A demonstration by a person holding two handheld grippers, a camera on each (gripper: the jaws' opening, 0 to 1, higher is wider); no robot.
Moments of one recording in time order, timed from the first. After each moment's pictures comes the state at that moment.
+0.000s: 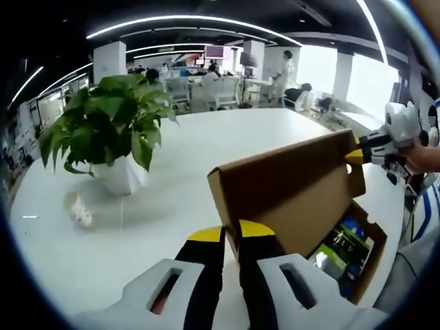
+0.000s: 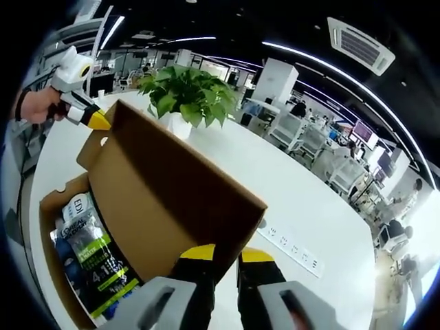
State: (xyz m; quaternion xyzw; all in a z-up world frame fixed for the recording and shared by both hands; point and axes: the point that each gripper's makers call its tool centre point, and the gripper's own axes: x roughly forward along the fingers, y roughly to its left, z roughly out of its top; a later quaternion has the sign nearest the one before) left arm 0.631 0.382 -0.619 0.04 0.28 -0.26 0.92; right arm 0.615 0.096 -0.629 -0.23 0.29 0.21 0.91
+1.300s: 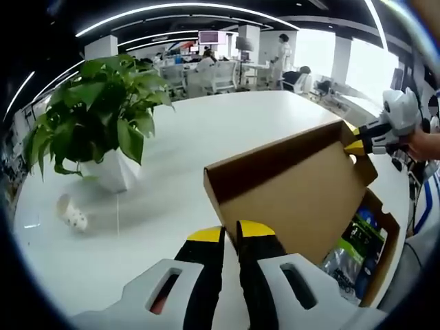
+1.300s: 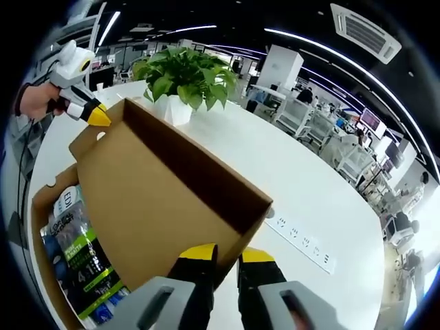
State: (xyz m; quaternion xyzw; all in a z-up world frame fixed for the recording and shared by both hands) left arm 0.648 0.374 -0.649 0.08 0.33 -0.26 0.91; right arm 0.634 0.092 -0.666 -0.22 0.33 0.22 0.89
